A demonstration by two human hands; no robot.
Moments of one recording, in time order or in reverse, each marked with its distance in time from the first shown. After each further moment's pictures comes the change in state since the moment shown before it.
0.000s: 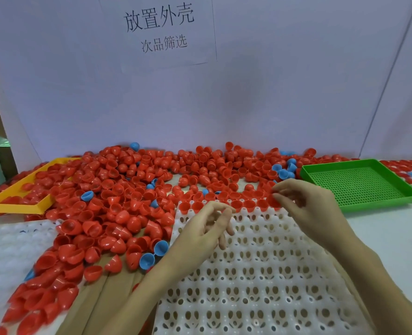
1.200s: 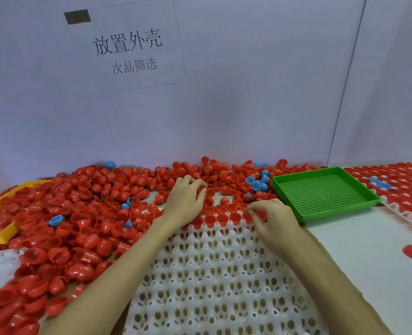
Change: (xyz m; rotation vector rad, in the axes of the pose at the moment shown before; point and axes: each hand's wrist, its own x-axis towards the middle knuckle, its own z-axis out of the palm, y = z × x) left_hand 0.144 -0.019 -0.007 0.915 0.220 0.174; right_hand 0.002 0.042 0.020 -0.209 0.052 0.013
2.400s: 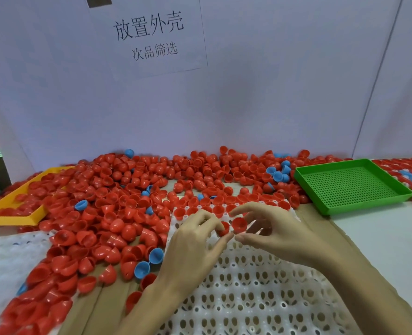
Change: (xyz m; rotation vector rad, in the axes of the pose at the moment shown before) left_hand -0.142 0.029 -0.039 -0.192 0.141 0.119; right_hand -0.015 -0.054 -0.007 0.480 -0.504 -0.070
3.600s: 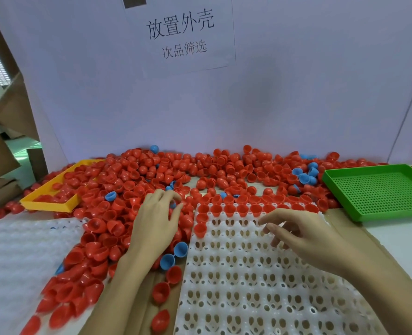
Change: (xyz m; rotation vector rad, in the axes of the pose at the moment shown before) left_hand 0.005 -0.097 -0.062 0.341 0.098 -0.301; right_hand 0.000 0.001 0.006 -0.166 0.040 0.081
